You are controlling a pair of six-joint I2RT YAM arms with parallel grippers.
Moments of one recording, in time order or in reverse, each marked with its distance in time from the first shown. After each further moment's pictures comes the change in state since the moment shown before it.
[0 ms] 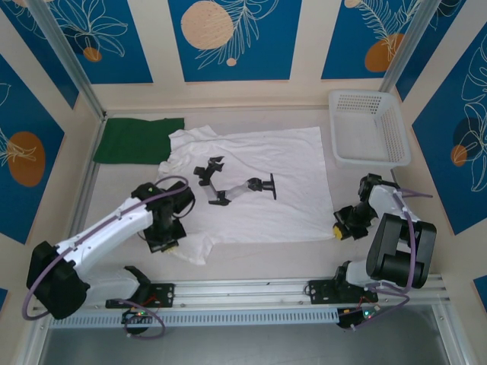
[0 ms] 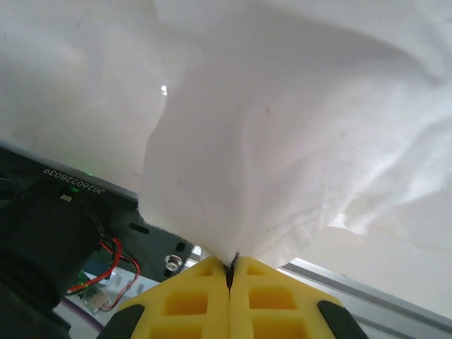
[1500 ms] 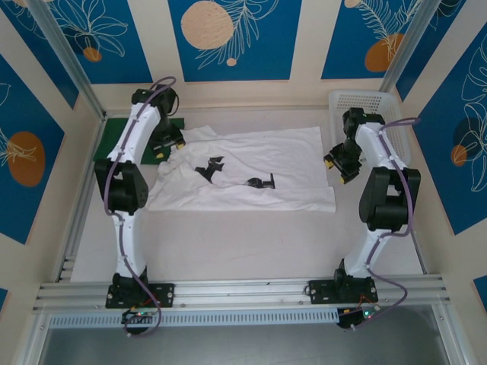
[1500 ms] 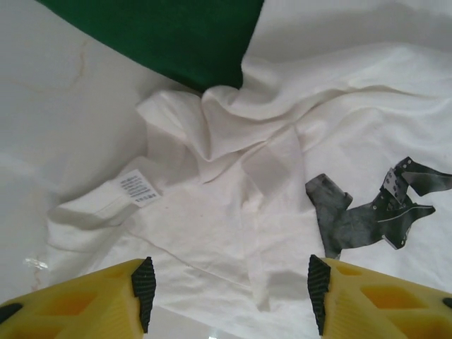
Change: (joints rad) left arm 0.491 0.925 1.210 -0.054 -0.079 0.425; right arm 0.202 0.441 0.797 -0.127 0.175 0.071
